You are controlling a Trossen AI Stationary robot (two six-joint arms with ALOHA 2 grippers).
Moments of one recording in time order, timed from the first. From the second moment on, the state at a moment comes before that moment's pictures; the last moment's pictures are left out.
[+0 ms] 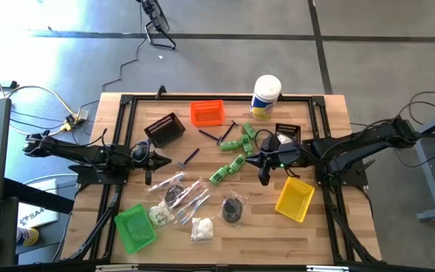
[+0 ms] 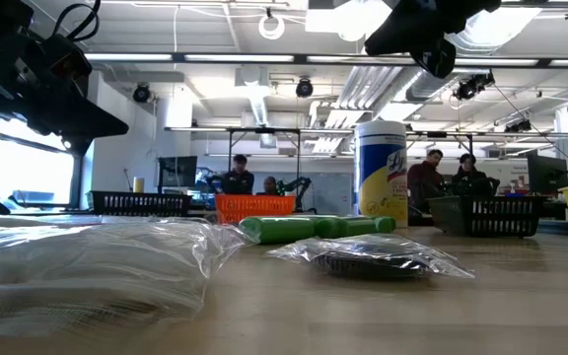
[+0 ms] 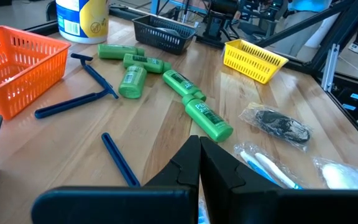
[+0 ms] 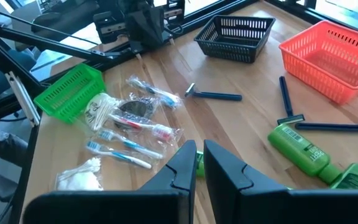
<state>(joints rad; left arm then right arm) -0.15 0.26 0.04 0.02 -0.26 -0.32 0.20 1.15 0.82 -0.15 0.31 0.52</state>
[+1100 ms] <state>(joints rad) -0.15 0.26 0.04 0.00 -0.26 -0.32 0.17 1.57 1.21 -0.55 0.17 0.24</state>
